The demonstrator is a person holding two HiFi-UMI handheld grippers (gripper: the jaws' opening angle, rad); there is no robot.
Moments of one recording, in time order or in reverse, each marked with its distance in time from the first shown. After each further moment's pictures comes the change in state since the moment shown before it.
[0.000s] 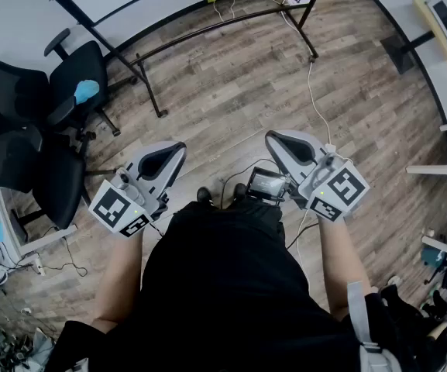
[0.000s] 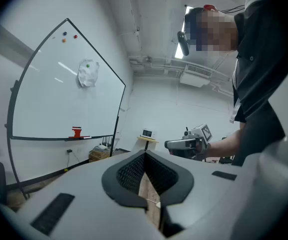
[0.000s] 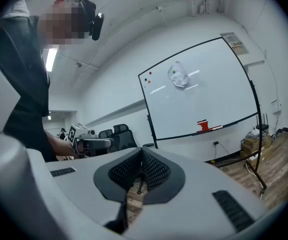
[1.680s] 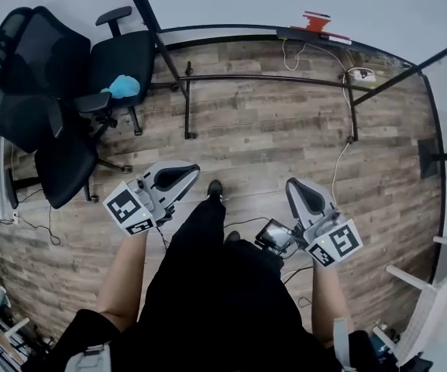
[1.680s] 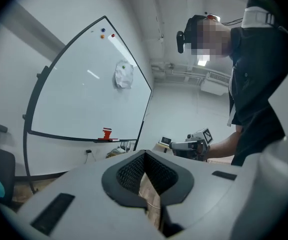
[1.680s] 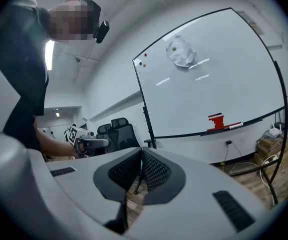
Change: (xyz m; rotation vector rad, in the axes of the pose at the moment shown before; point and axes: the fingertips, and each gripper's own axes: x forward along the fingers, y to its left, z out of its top) left arm 0.014 0.212 -0.010 -0.119 -0.080 0.148; right arm 0.175 -0.123 0.012 -0.005 0.097 0.098
